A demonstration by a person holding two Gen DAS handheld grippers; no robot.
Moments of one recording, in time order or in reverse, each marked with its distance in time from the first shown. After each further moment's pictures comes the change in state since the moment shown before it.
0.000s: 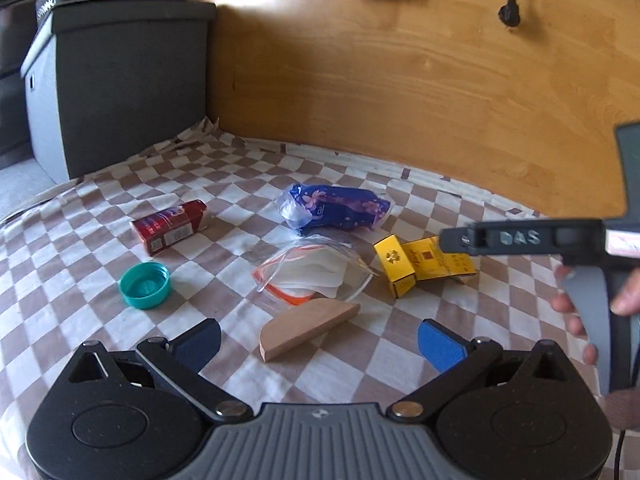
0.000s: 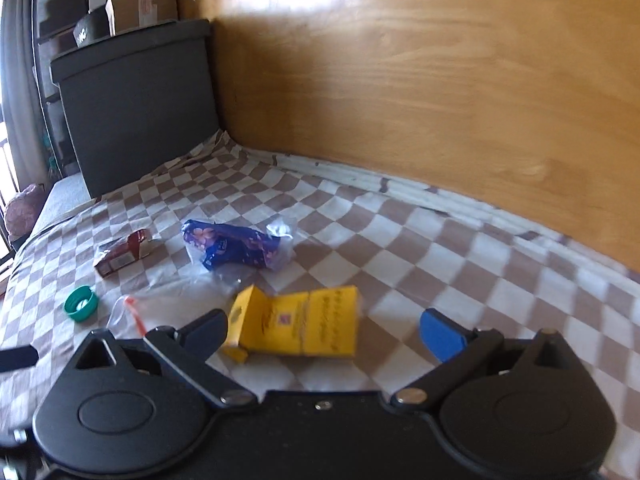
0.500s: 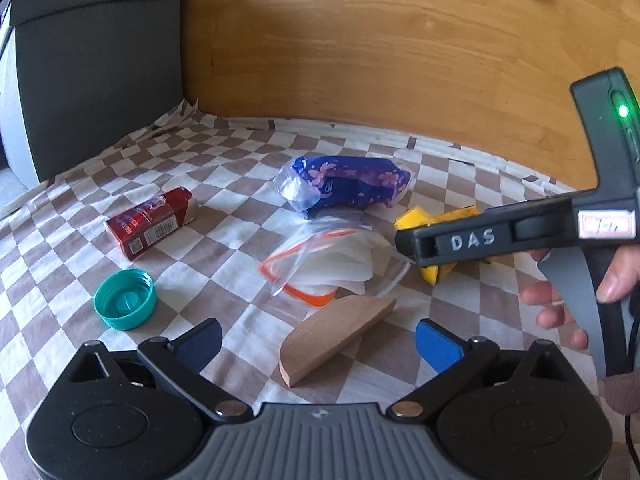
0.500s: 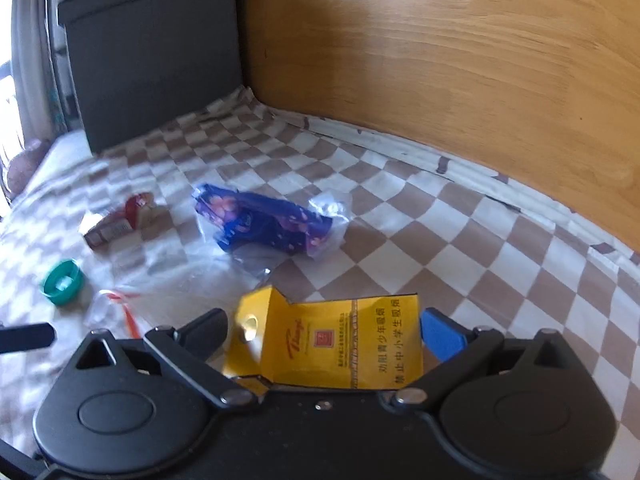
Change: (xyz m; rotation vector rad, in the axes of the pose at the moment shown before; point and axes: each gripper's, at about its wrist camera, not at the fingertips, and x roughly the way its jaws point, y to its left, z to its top) left arm 0.051 0.020 0.005 0.072 0.063 -0.043; right arm 0.060 0.040 0.001 -0.100 0.086 -0.015
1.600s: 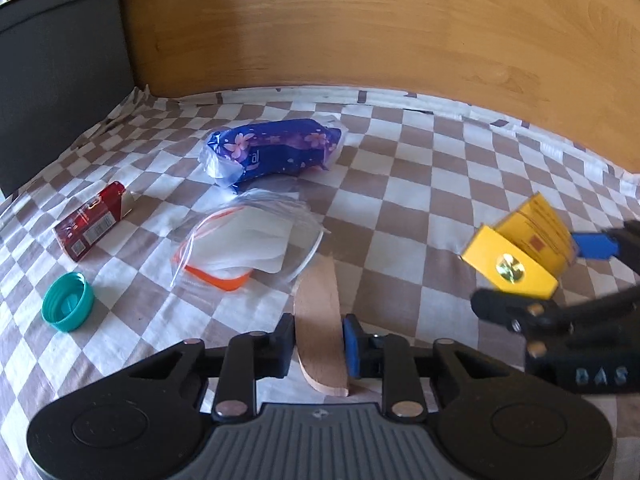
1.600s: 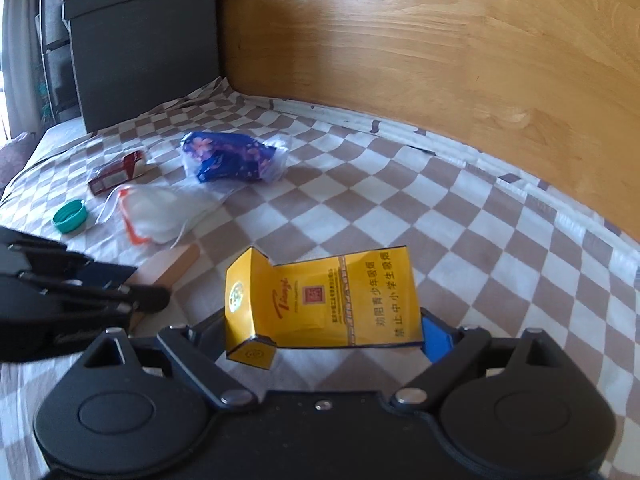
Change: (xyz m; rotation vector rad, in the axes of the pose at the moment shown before) left arm 0.018 -0.057 0.003 0.103 0.117 0.000; right arm -0.081 -0.031 -0.072 0.022 -0.001 -0.048
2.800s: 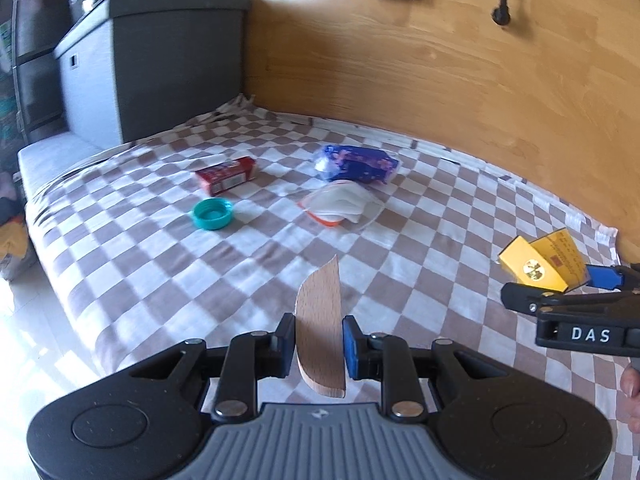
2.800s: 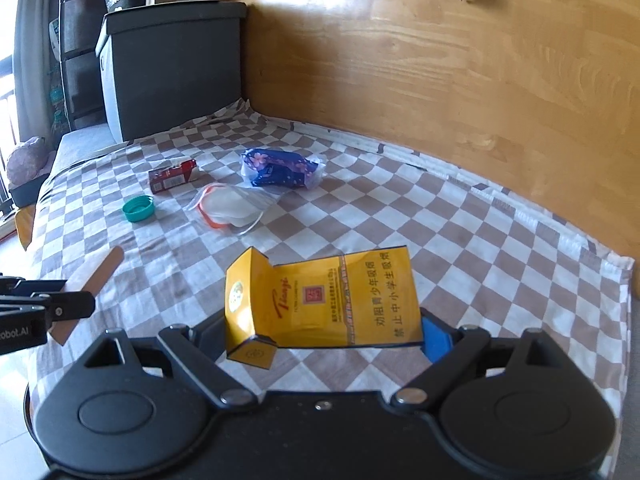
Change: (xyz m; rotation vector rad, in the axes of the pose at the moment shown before) left arm -0.162 0.031 -0.089 -0.221 -0.111 0.089; right arm -0.115 0.051 -0.031 -0.006 -0.051 -0.038
